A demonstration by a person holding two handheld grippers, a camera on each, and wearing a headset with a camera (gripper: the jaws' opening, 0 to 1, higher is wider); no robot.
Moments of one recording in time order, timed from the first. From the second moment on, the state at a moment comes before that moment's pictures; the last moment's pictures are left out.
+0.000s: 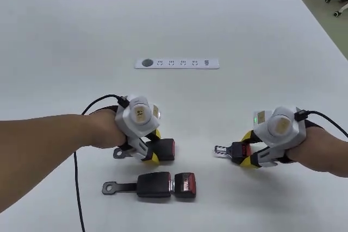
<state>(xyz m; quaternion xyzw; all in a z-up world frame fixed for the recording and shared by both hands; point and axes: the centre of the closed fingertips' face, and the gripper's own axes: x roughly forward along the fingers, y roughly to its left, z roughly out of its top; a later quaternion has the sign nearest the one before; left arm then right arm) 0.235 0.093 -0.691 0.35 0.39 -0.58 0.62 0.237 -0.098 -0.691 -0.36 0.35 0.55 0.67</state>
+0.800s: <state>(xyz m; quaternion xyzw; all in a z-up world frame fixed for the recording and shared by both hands) 0.248 0.101 -0.675 0.40 0.34 -0.55 0.65 0.236 -0.090 -0.667 -0.32 0.34 0.51 0.72</state>
